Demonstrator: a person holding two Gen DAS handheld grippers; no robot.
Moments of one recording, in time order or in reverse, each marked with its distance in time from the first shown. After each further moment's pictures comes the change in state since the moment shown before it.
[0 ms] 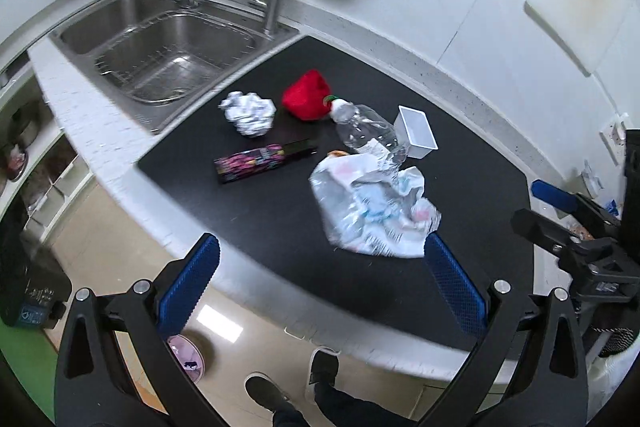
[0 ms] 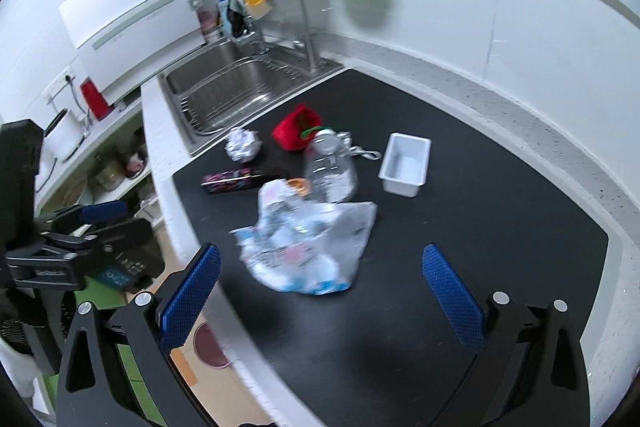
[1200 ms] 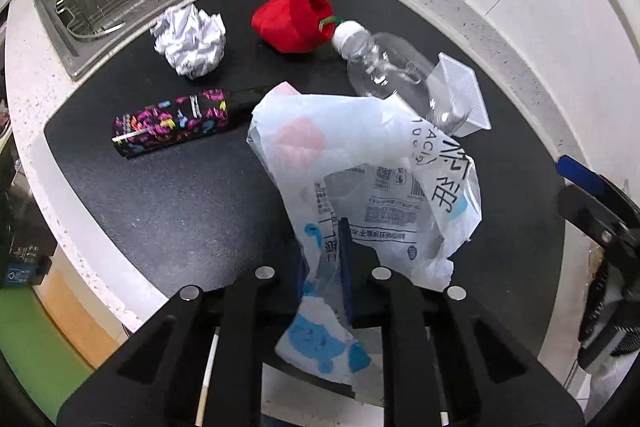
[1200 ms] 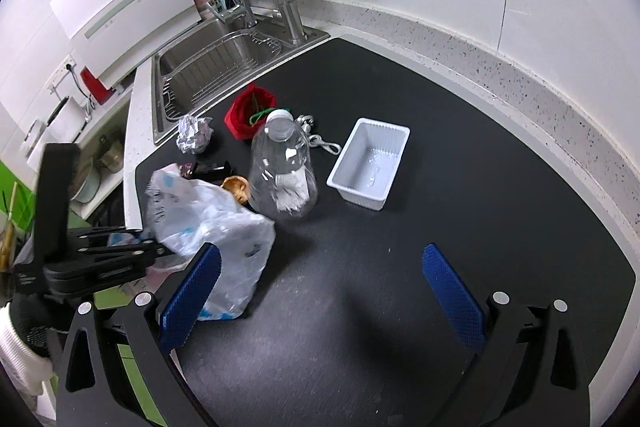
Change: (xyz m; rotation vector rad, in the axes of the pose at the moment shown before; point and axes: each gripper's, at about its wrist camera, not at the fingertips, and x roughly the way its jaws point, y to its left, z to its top) left arm 0.123 -0.015 0.015 -0.103 0.194 0.031; right arm 0.073 -0.074 0.024 -0.020 0.107 0.086
